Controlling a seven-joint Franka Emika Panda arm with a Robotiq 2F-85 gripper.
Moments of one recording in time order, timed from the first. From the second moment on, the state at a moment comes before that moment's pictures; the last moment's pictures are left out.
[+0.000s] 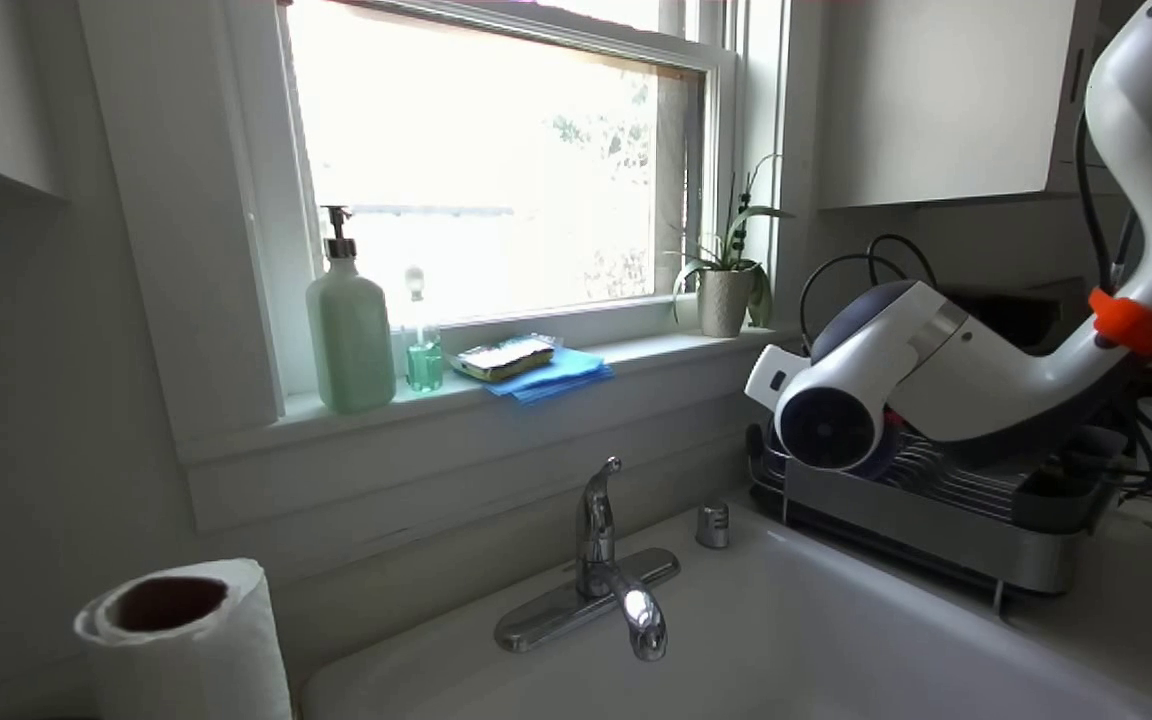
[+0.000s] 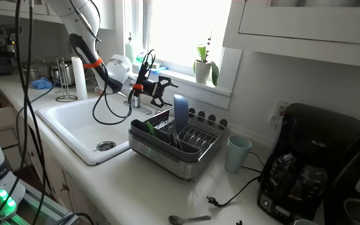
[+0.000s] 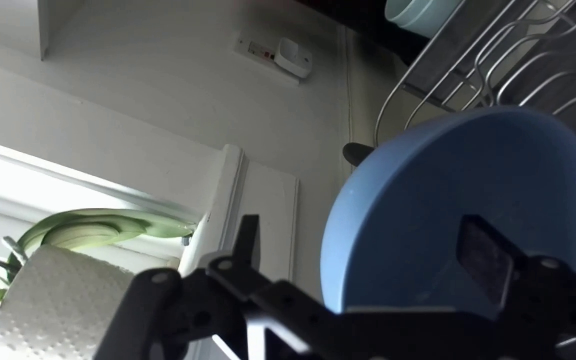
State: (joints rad) arm -0.09 0.30 -0.07 -2.14 -1.79 1.95 0.50
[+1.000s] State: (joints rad) arm -0.14 0.26 -0.08 -1.87 -1.04 2.00 0.21
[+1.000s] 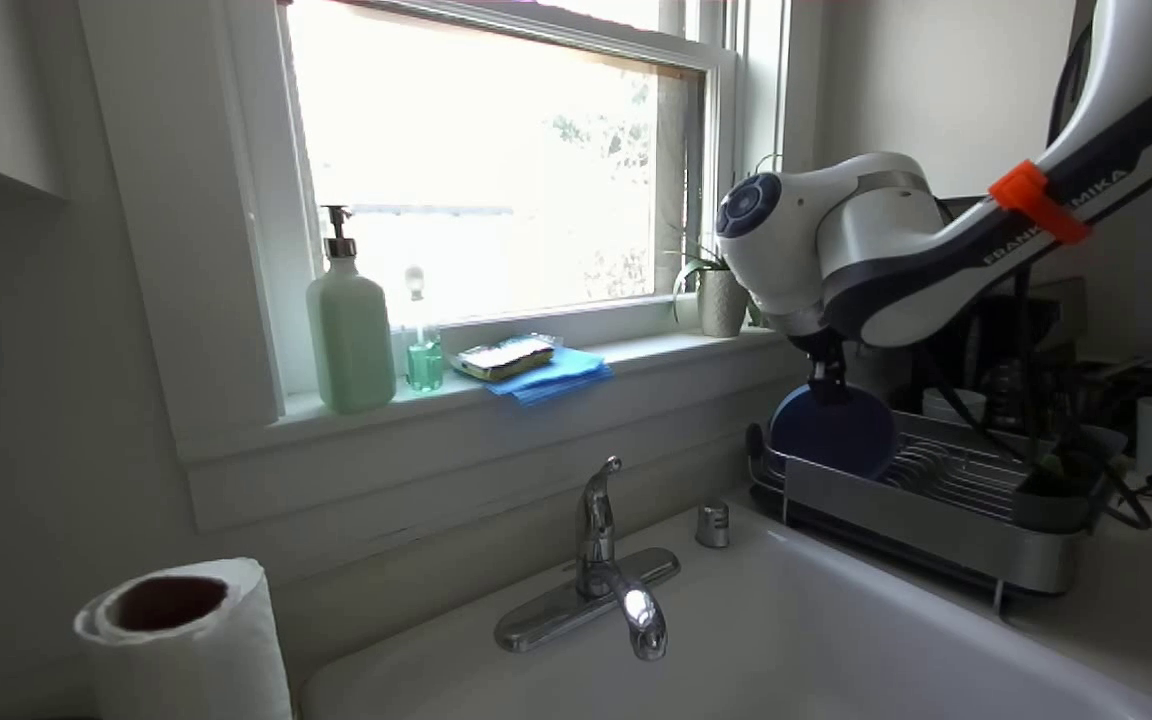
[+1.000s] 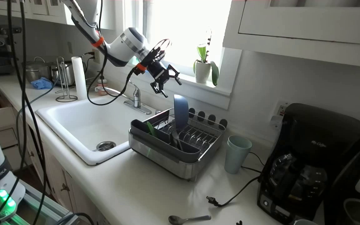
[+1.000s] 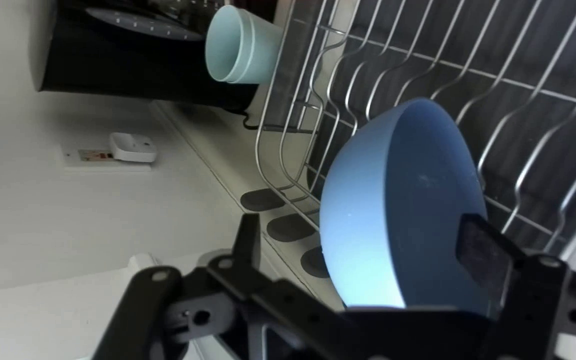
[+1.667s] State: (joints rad) arm -0.20 0.25 -0.11 -1.71 -0.51 2.08 -0.12
